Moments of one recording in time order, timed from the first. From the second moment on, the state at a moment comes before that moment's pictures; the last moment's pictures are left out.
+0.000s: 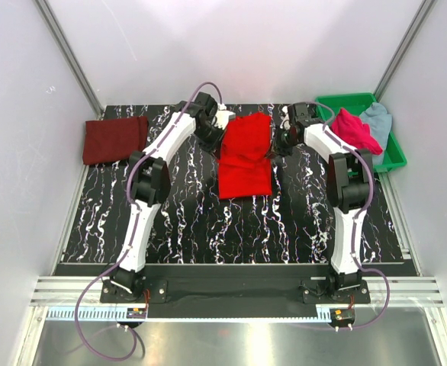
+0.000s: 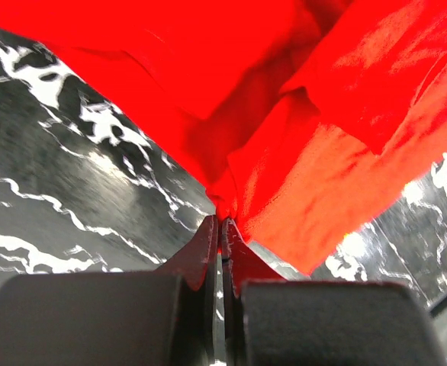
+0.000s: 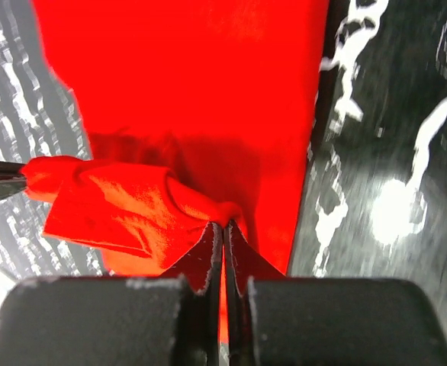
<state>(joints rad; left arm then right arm) -0.38 2.46 2.36 -1.13 0.43 0.18 0.20 2.16 1.72 -0.58 -0.40 0.42</state>
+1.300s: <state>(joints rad) -0.38 2.15 1.87 -0.95 0.62 -0.01 0.20 2.06 1.68 -0.49 -0.58 0.44</state>
